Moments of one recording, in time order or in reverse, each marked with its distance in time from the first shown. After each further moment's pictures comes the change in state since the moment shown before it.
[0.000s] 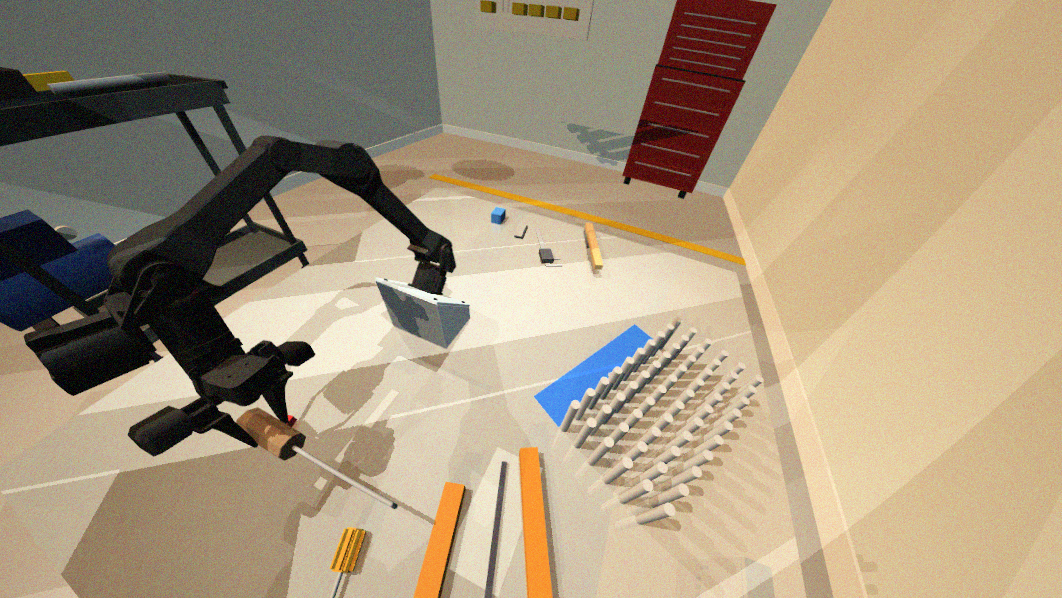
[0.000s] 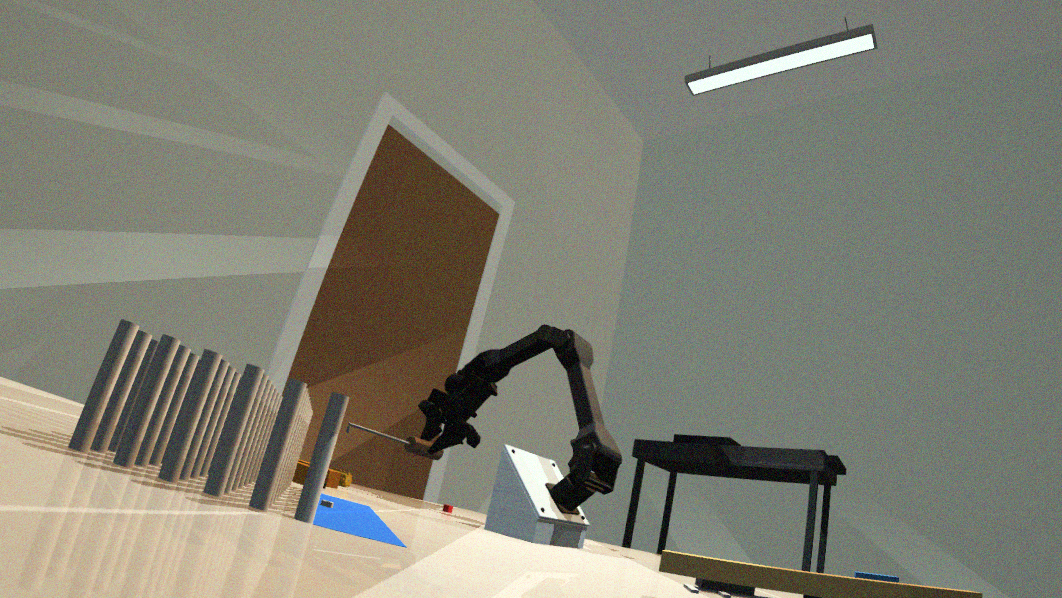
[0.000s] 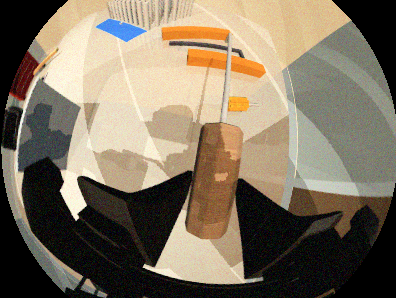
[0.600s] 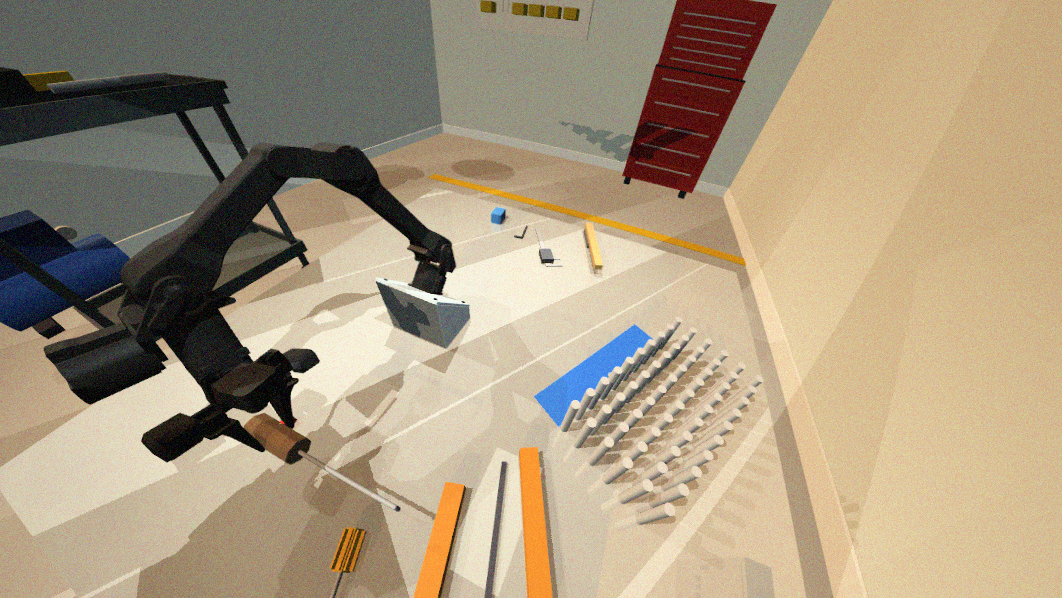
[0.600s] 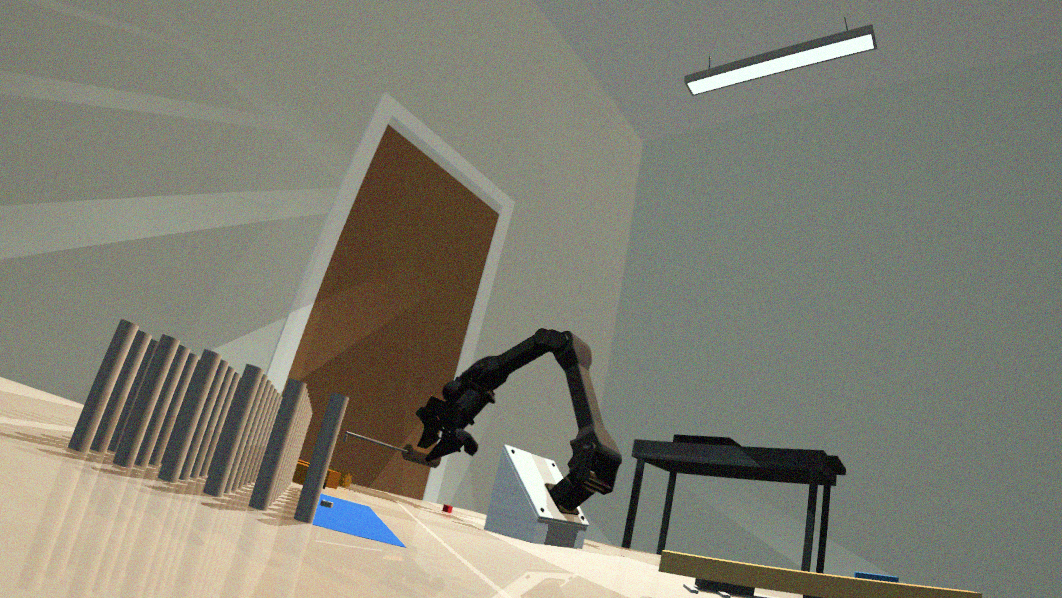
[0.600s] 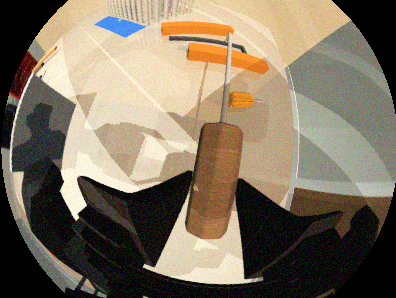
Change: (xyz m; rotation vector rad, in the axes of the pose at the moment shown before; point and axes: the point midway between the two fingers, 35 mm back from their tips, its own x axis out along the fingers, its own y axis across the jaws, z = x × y) arm 0.016 0.004 -0.007 0.000 0.000 0.000
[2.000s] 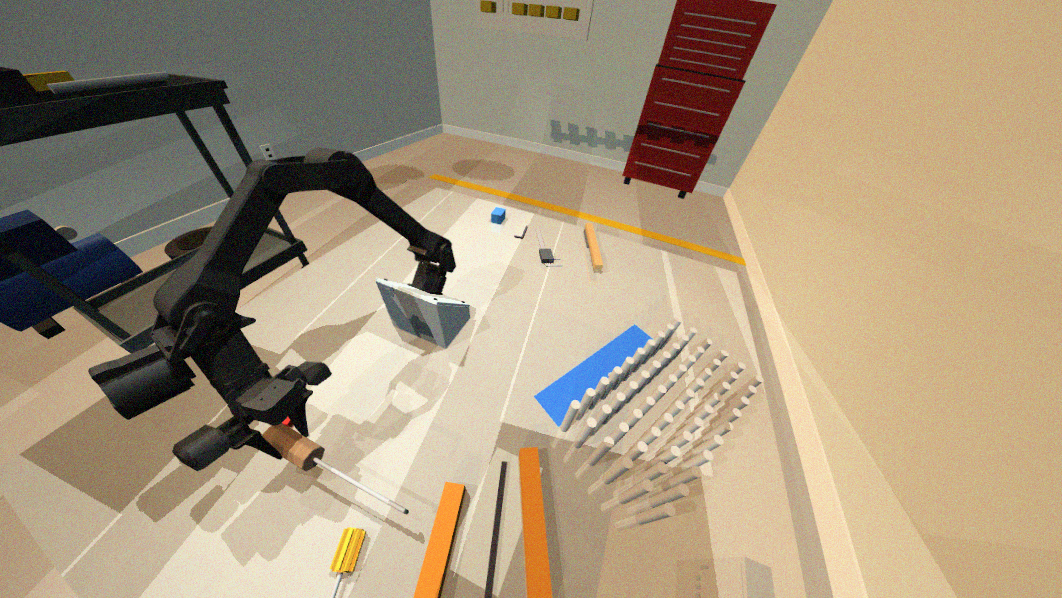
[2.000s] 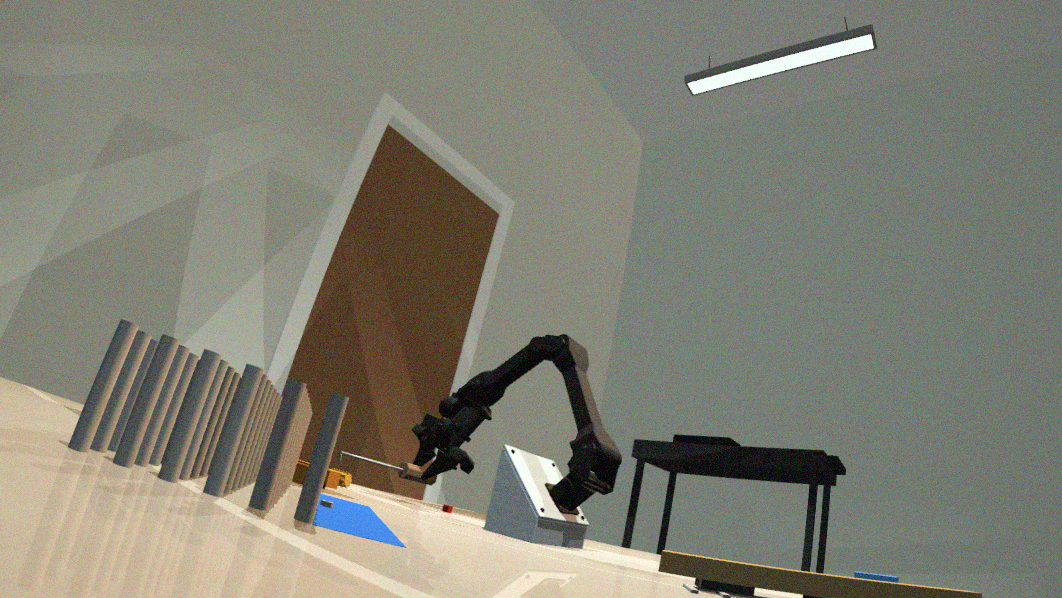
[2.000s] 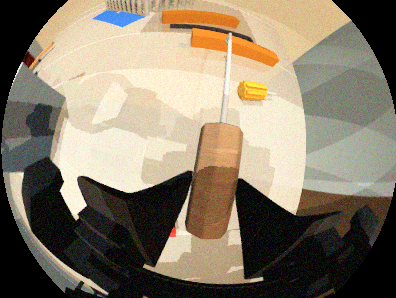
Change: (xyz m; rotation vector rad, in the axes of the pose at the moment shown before) arm 0.036 0.013 -0.016 0.000 0.000 0.000
